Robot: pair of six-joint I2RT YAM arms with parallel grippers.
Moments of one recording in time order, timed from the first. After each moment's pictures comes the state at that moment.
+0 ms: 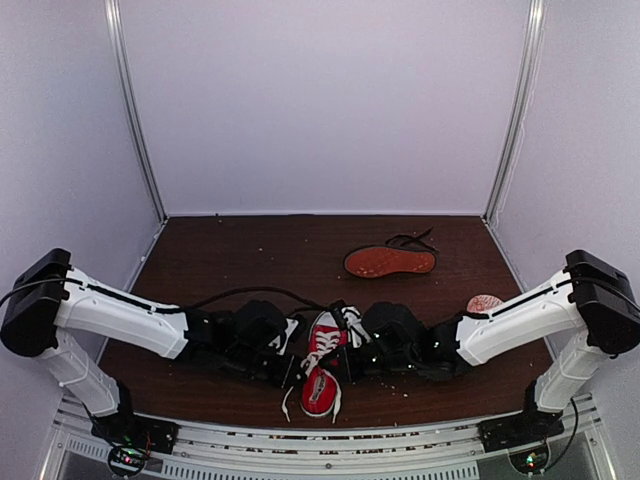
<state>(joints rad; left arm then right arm) -1.16 1.55 0.75 -0.09 0.11 -0.73 1.17 1.63 0.74 0.29 -0.04 0.76</state>
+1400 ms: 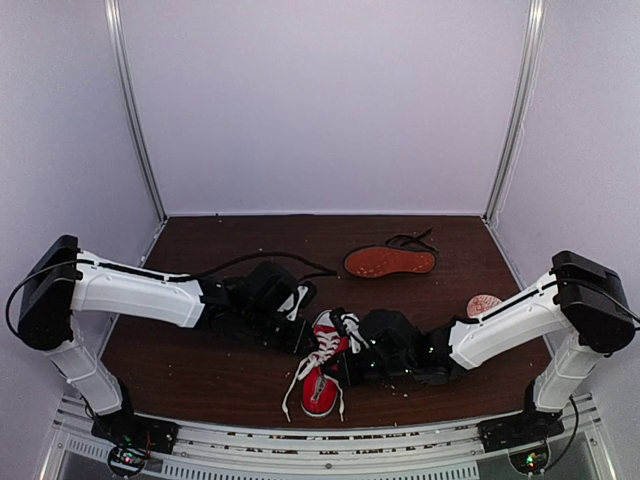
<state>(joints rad) -1.04 1.64 0.97 -0.20 0.12 -0.62 1.17 1.68 0.73 0.33 -0.04 0.77</state>
